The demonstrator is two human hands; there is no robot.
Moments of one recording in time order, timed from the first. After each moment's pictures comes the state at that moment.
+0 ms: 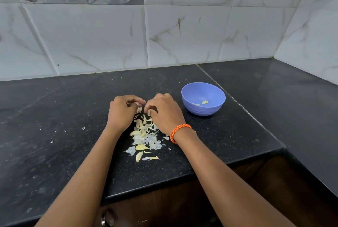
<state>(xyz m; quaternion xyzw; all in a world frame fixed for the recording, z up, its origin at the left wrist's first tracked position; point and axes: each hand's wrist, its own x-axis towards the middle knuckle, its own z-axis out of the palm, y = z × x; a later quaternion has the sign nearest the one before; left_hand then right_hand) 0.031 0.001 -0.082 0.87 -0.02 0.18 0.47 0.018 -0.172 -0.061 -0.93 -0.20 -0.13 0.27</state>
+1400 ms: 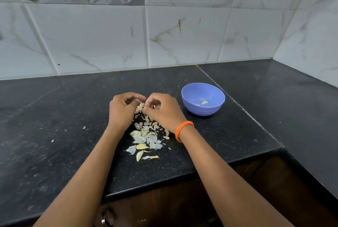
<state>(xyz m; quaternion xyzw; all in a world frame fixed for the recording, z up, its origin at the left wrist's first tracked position) 0.023 -0.006 -0.077 0.81 -0.02 0.20 0.54 0.015 -0.177 -0.055 -0.86 -0.19 -0.07 0.47</state>
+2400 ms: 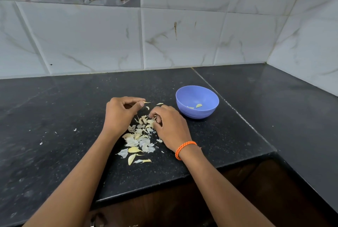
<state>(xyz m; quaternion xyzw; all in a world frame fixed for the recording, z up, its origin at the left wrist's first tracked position) 0.024 -0.016 -0.083 0.82 -0.06 0.23 0.52 -0.005 -0.206 -0.083 -0.93 -0.19 -0.16 0.27</state>
